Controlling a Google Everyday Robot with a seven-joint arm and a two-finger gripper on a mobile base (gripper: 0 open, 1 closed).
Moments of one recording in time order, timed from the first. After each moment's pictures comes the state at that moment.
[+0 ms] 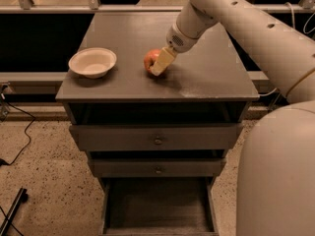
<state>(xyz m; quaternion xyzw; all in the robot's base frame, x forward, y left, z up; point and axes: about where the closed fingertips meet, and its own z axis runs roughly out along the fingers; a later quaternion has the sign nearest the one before) 0.725 -0.032 0.854 -0.49 0.83 0.10 0.25</state>
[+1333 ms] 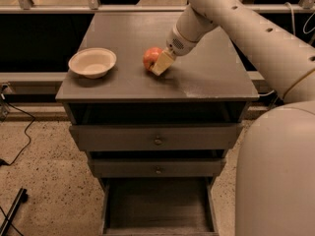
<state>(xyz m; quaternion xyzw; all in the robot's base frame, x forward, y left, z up) 0.726 -0.025 0.841 -0.51 0.82 0.12 0.25</state>
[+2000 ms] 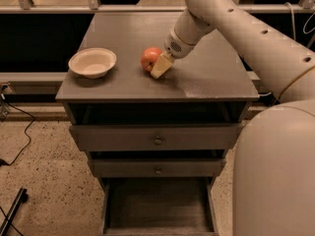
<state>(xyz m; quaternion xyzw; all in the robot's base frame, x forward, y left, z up) 0.726 -0.021 0.835 -0.51 0.82 0.12 0.24</state>
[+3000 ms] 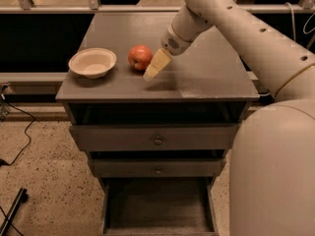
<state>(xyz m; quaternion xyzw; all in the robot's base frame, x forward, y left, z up) 0.728 -0.007 0.844 -0.53 0.80 0.13 0.25</state>
